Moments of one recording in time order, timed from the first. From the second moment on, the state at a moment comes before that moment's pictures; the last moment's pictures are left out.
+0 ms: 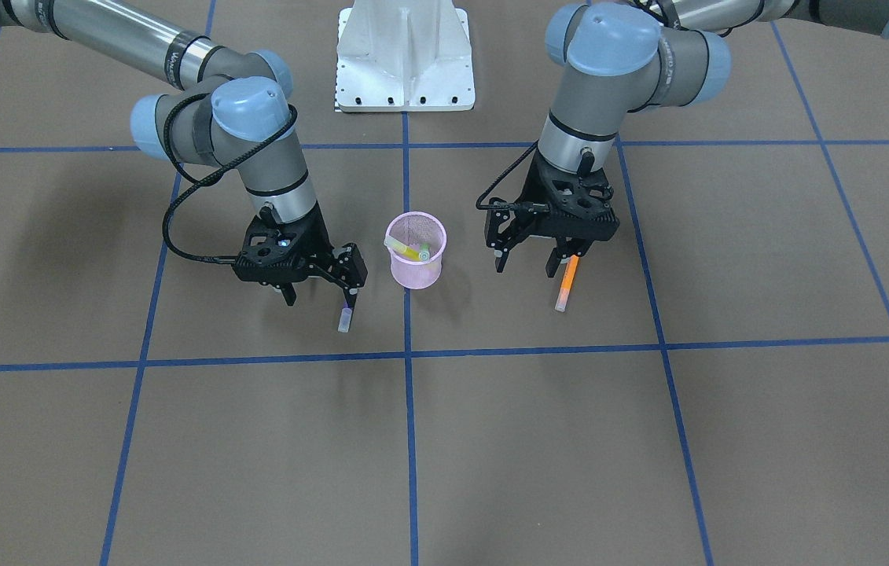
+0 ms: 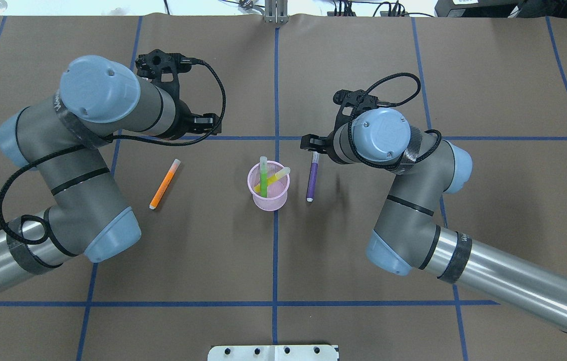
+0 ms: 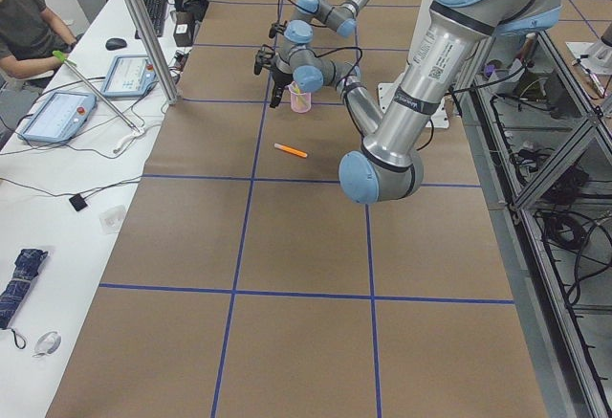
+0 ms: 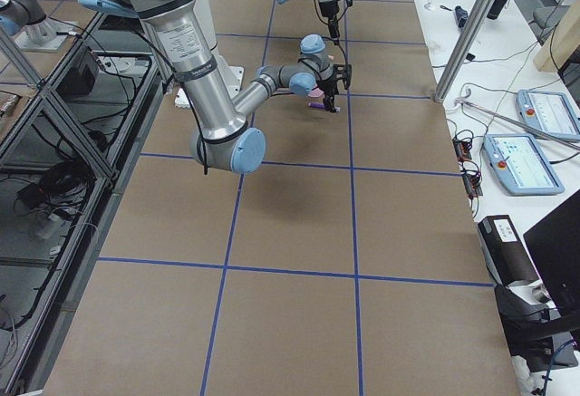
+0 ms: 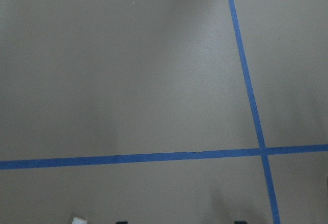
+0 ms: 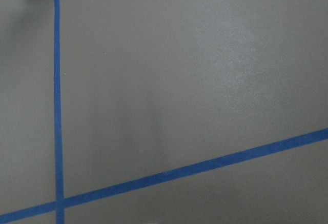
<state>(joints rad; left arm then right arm) -0.67 -2.13 -1.77 -1.80 -1.78 -1.13 0.57 -0.98 1.55 -1.20 1.68 1.34</state>
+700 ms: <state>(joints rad) -0.67 -2.13 -1.77 -1.81 -1.78 -1.13 0.56 -0.91 1.44 -1.23 1.73 1.34</state>
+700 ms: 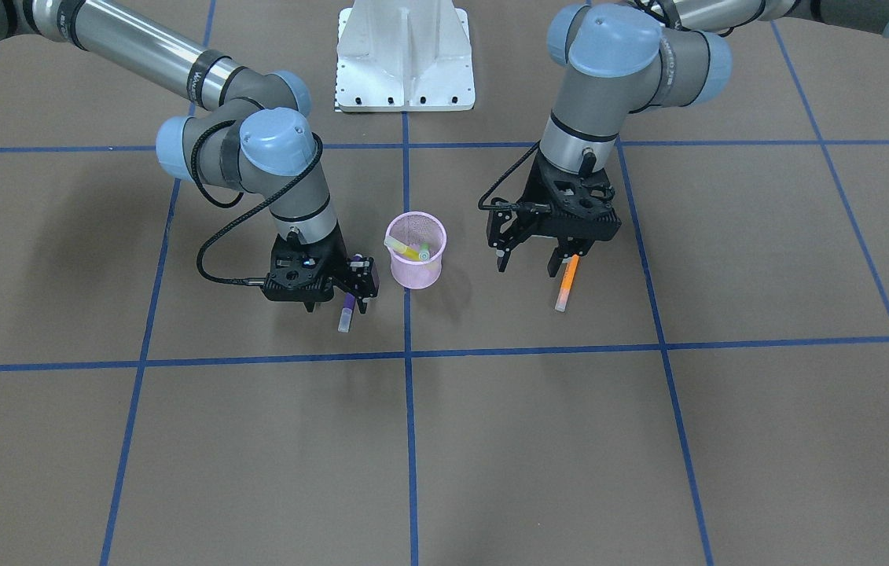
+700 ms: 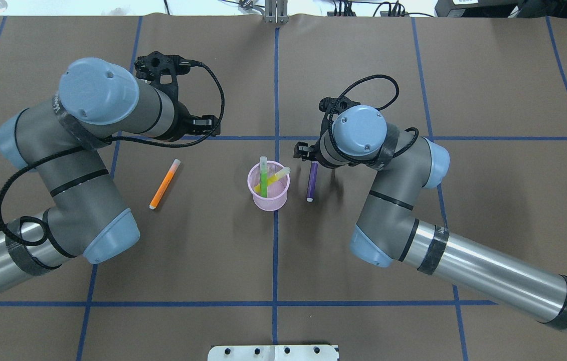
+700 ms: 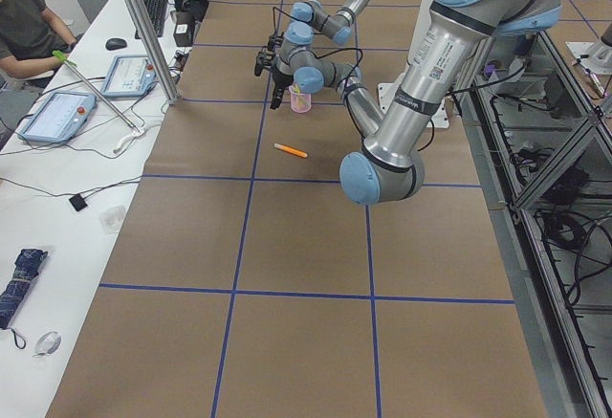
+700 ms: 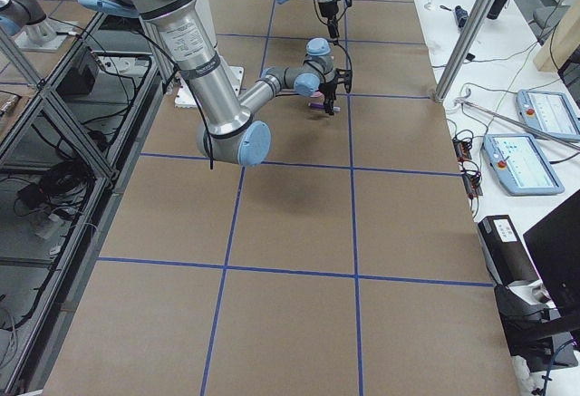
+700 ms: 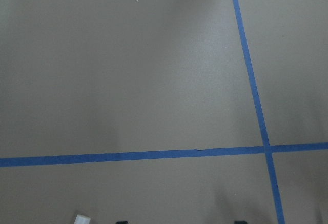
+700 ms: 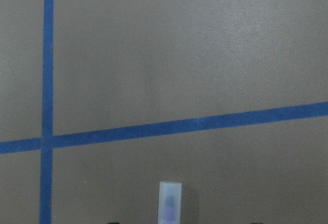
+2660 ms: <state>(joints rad) -0.67 -2.13 -1.78 -1.81 -1.78 -1.13 0.53 -0.89 1.43 -1.30 1.72 1.34</state>
